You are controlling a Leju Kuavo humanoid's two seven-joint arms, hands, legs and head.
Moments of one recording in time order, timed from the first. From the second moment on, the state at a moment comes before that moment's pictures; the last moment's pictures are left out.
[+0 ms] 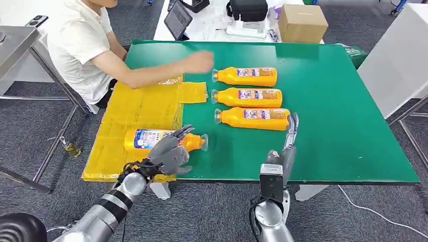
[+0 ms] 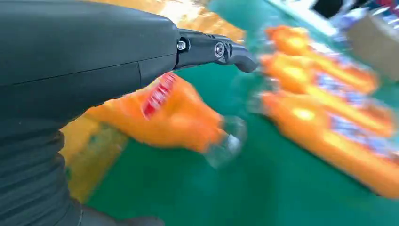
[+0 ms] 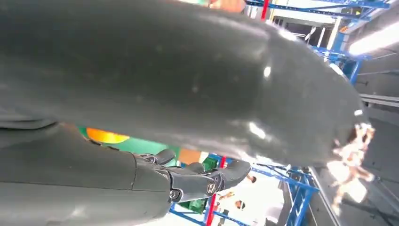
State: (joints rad) left arm -0.43 -0.05 -0.47 -0.97 -0.51 0.03 -0.31; right arm -0.06 0.23 0.23 -1.42 0.31 -0.70 -0.70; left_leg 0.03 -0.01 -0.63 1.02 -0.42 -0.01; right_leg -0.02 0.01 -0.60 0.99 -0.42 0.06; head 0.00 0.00
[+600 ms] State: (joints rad) left arm -0.12 -0.09 -0.43 -1.49 0.04 0.35 -0.52; right arm -0.07 0.13 0.09 -1.23 0.82 -0.70 -0.70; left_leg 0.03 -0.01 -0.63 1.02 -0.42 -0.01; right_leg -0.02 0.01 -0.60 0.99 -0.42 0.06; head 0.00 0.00
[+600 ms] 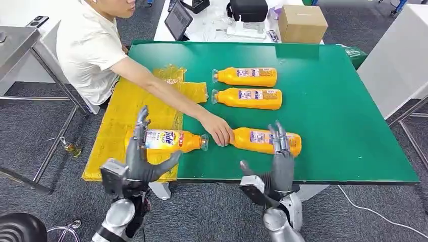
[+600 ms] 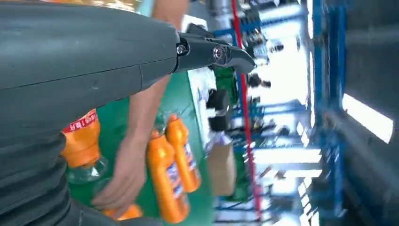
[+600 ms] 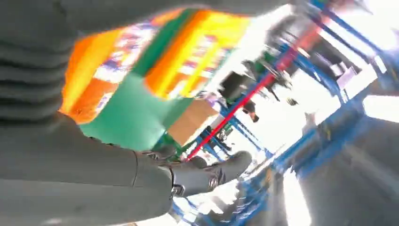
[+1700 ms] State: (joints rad) left arm -0.07 -0.12 -0.40 -1.58 0.14 0.38 -0.50; right arm -0.27 -0.11 0.03 -0.87 1.29 -0.70 -0.33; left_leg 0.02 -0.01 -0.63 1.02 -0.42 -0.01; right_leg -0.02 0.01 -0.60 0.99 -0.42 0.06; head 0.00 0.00
